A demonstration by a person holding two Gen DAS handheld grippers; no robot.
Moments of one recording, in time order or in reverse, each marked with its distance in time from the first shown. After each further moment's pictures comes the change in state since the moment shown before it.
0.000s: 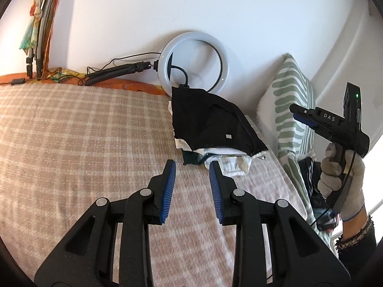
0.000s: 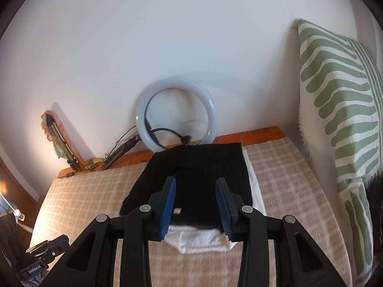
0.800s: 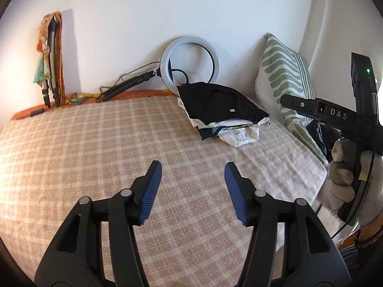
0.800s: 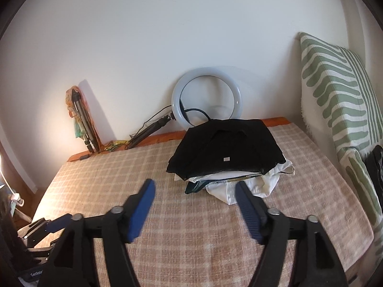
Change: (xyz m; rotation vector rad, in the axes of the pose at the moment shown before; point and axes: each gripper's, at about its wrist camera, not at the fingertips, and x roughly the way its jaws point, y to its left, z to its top) left arm -0.073 0.007 -0.057 0.250 -0.043 0.080; right arm -0.061 0.112 -0.116 -0.021 -0.080 -0.043
